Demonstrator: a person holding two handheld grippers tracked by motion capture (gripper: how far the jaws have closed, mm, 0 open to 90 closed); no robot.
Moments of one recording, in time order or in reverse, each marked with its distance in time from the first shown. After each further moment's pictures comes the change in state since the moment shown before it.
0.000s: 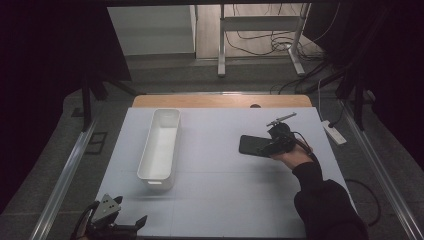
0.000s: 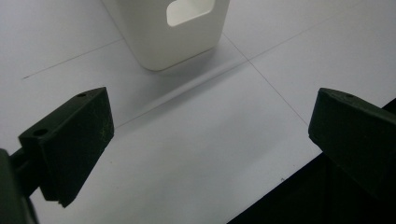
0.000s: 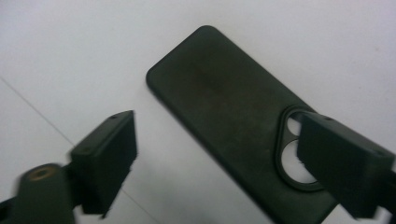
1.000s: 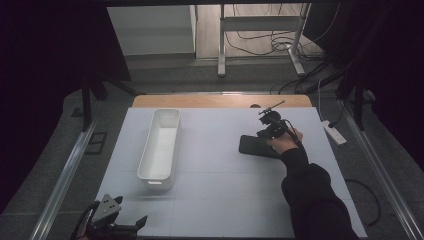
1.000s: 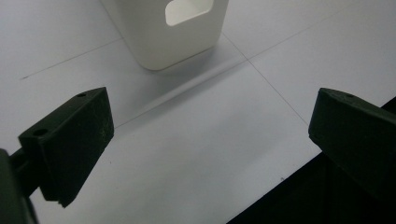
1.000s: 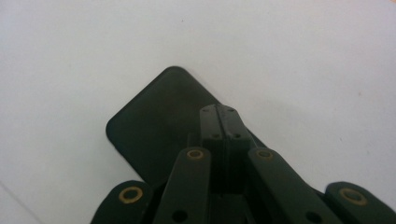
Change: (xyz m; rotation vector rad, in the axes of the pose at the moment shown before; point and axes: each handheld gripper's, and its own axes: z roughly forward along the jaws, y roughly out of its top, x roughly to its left) left arm 0.000 0.000 0.000 0.003 -0.001 0.005; right arm -0.017 0.041 0.033 0.042 -0.042 0.005
